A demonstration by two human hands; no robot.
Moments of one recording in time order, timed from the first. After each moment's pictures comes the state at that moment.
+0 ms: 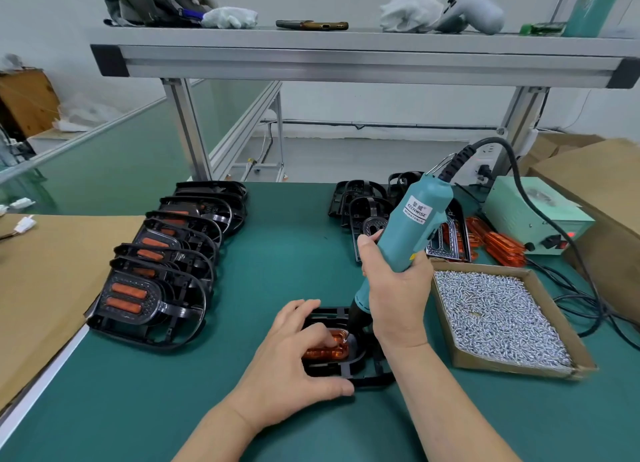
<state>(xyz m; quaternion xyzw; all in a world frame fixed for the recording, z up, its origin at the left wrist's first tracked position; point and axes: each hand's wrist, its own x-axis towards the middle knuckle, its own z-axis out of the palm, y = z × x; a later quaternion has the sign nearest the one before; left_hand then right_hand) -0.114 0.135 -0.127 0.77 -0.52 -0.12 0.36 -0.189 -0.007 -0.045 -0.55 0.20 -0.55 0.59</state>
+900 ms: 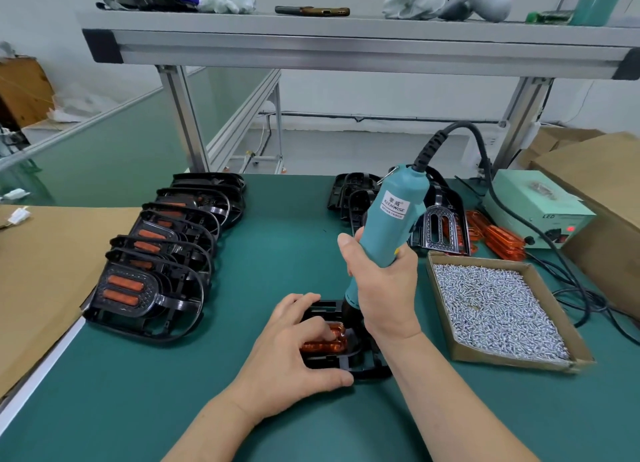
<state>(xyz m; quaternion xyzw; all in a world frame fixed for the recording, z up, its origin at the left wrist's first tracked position) -0.115 0.135 -0.125 0.76 -0.52 -0.11 0.37 -0.186 0.000 -0.045 -0.58 0.17 -0.50 0.62</state>
